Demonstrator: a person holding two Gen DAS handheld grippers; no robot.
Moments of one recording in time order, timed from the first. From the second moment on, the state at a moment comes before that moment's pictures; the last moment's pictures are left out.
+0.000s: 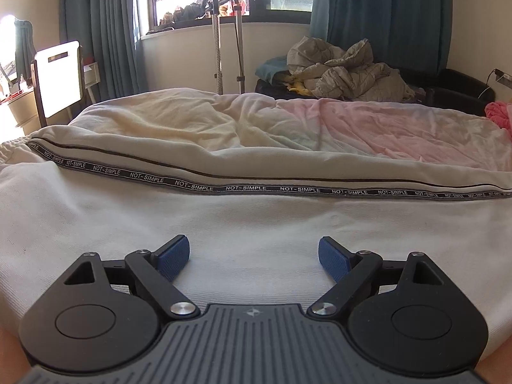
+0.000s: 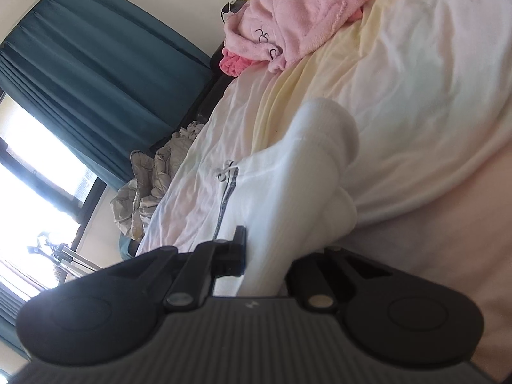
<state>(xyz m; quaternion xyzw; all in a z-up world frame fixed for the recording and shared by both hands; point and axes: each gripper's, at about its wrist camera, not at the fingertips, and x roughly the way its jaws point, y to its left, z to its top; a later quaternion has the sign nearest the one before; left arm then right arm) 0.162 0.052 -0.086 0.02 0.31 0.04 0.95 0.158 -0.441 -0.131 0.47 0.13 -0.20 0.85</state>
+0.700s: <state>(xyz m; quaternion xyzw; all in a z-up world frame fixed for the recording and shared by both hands) 0.137 0.121 -0.030 -0.13 0.23 0.02 0.96 0.172 -0.255 0.010 0.13 0.04 -0.12 0.98</state>
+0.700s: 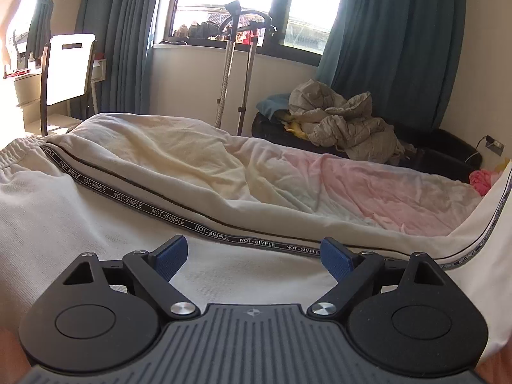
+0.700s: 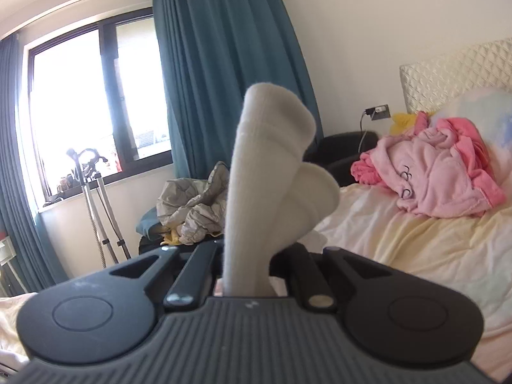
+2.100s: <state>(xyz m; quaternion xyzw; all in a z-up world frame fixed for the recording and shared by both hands) 0.117 0.145 -0.036 -0.09 0.24 0.01 0.97 0.081 -0.086 -0.037 0.02 0.20 0.26 0.95</state>
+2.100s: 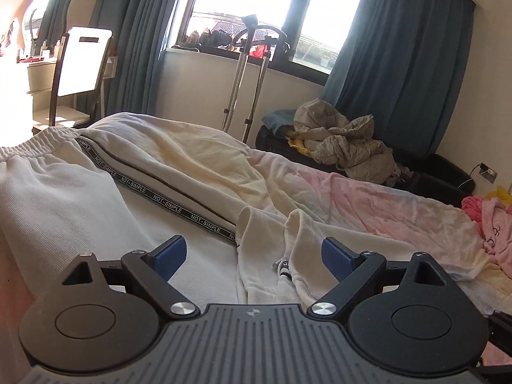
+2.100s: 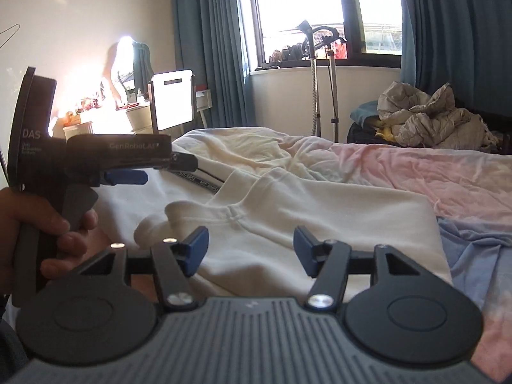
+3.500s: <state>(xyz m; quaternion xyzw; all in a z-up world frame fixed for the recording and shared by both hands) 0.135 0.118 -0.074 -0.01 0.30 0.03 0.95 0.124 -0.152 -0.101 0.10 0.26 0.12 0.95</state>
